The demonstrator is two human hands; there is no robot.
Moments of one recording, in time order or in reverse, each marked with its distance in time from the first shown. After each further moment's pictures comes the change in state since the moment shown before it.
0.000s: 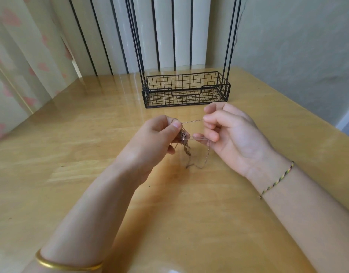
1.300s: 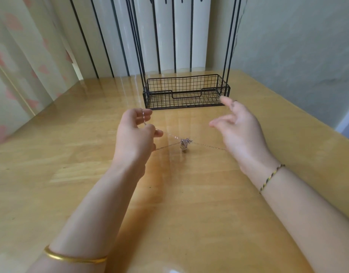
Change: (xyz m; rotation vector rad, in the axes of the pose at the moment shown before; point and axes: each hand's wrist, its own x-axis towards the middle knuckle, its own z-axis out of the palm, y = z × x) left_hand 0.011 -0.005 -0.010 -0.012 0.478 0.008; right_hand 0.003 0.002 -0.014 -0.796 0.324 -0.208
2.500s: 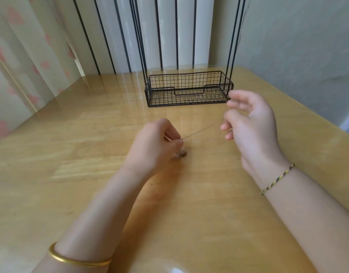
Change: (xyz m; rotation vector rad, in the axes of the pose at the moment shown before) left_hand -0.008 -0.007 0.003 0.599 -0.332 0.276; right_hand -0.003 -0.009 0.003 0.317 0.171 0.008
